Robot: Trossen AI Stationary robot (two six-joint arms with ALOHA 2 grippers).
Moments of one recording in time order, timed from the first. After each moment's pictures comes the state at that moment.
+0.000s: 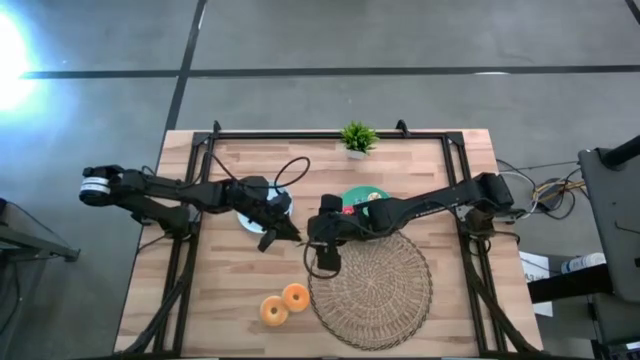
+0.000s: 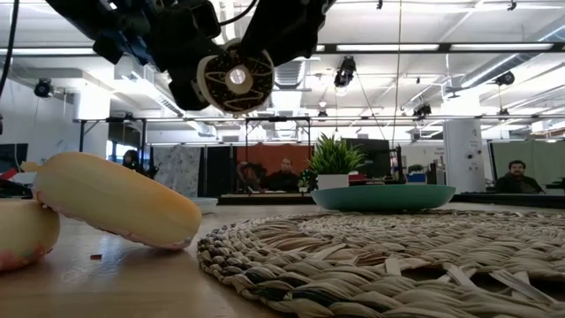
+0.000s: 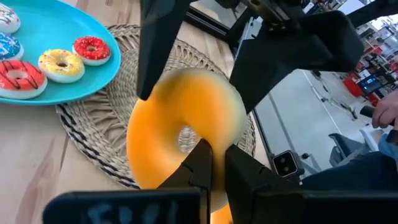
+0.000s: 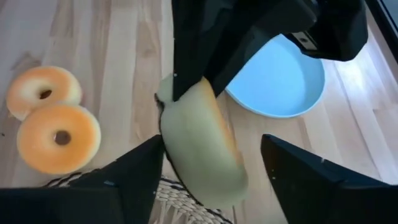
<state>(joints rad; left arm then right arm) 0.05 1.22 0.67 0.15 0.47 -0.41 0.20 1.86 1.58 -0.54 0.24 0.16</state>
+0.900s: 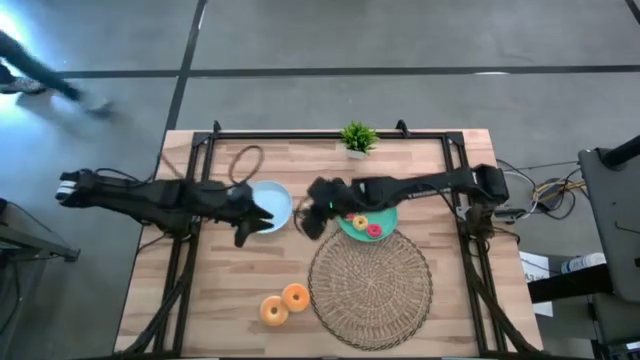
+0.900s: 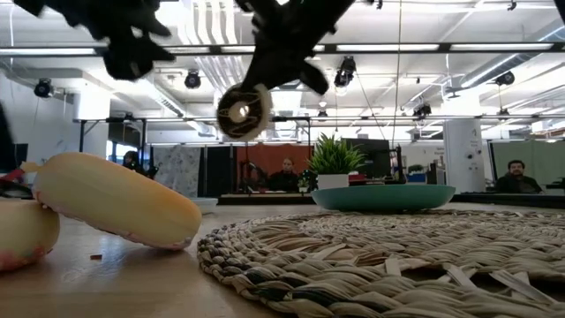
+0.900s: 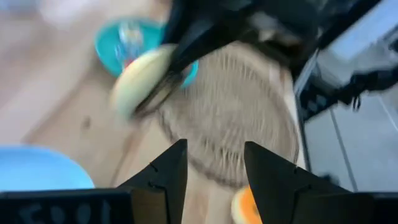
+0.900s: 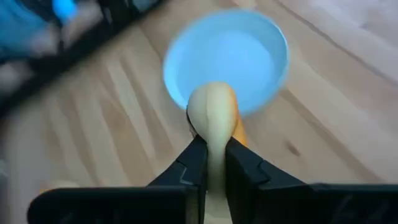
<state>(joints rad) -0.10 0.79 0.67 -0.32 -0.02 -0.56 0.03 1.87 1.53 -0.44 0.16 0.64</state>
